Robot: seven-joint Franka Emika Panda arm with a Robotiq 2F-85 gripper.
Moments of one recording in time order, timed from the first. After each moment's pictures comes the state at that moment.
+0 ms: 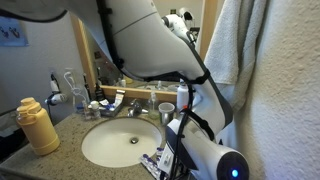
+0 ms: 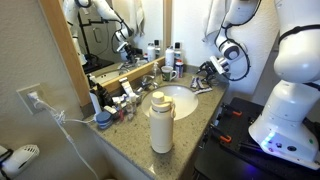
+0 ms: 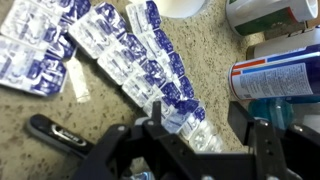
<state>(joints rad) -0.47 0.56 -0.41 -2.18 1.57 2.20 -0.47</state>
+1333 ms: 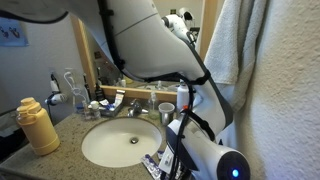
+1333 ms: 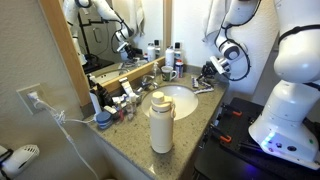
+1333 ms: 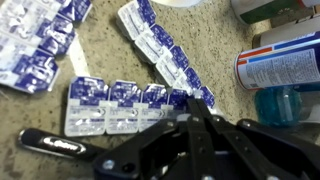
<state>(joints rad) -0.47 0.57 -0.42 -2.18 1.57 2.23 -0.44</state>
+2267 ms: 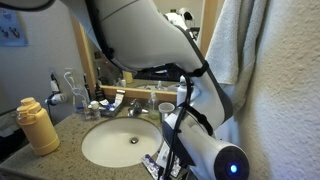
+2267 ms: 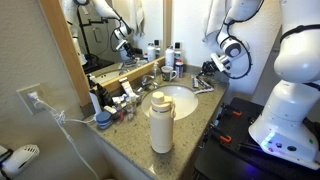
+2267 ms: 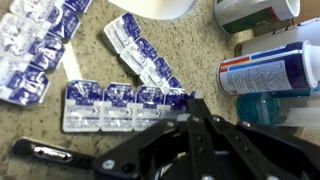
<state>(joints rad) -0.46 0.49 -0.42 -2.22 1.57 2.23 -0.45</state>
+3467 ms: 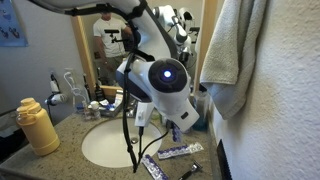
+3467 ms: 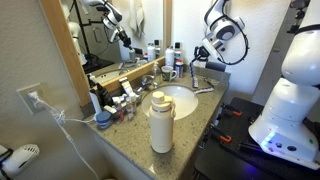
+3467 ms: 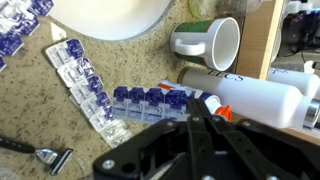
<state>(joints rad) -0.26 0.08 -0.32 -2.42 1.52 2.69 -0.51</state>
